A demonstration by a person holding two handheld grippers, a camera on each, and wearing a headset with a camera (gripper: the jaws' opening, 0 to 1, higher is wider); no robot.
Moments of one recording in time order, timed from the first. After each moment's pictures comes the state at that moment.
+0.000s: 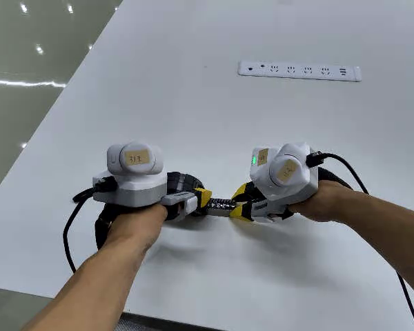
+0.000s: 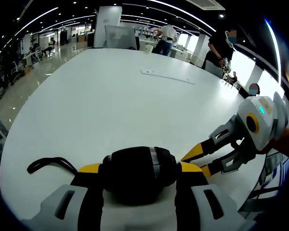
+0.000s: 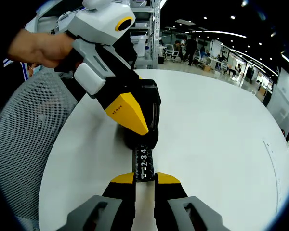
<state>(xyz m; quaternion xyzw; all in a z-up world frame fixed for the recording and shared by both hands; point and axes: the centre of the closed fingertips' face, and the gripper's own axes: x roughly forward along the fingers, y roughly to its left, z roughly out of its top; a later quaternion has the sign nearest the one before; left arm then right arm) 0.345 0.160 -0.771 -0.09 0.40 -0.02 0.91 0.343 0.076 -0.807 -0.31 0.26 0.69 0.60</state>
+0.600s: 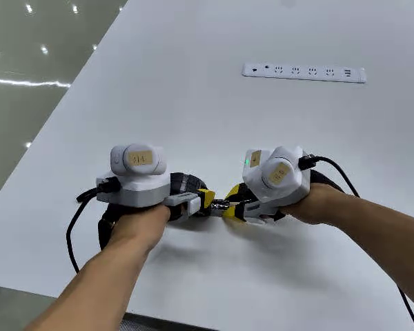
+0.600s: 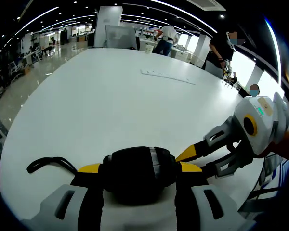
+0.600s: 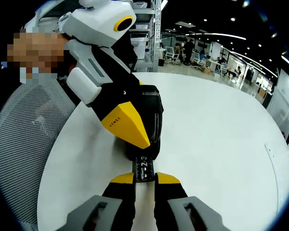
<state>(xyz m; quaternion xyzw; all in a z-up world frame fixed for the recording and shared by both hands) 0.345 0.160 -0.770 -0.09 0.40 -0.02 0.91 0.340 0.095 -0.806 -0.30 0.25 0.69 0.60</state>
